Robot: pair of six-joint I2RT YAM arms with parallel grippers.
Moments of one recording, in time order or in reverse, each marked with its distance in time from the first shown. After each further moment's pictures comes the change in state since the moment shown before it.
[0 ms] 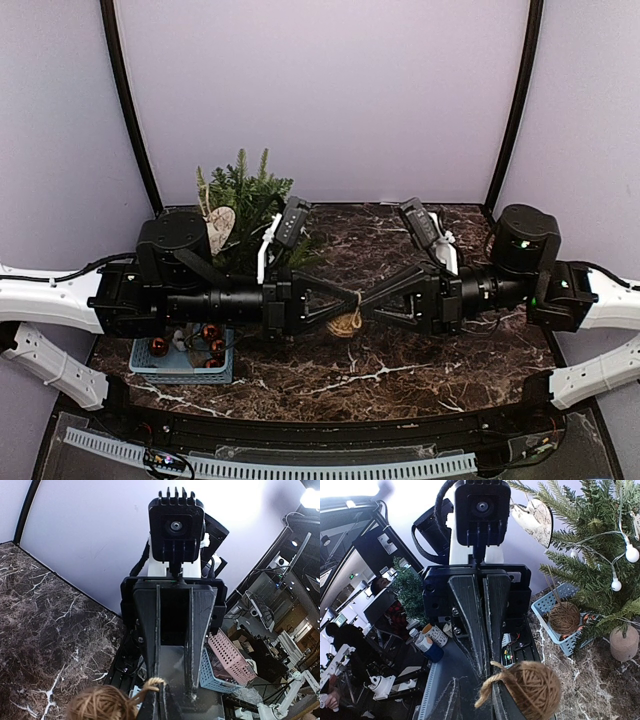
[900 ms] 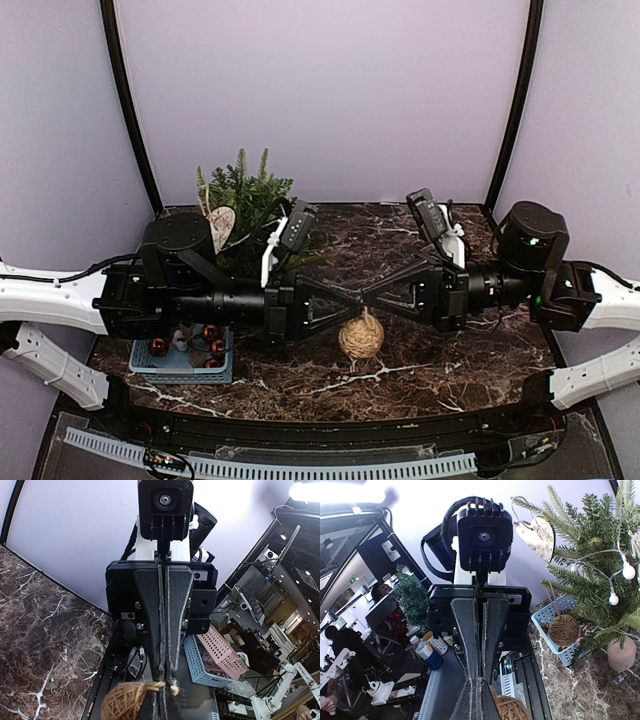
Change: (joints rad) left arm 0.000 0.019 0.001 0.035 0.064 0.000; right arm 0.001 -0.016 0.000 0.035 0.009 -0.002
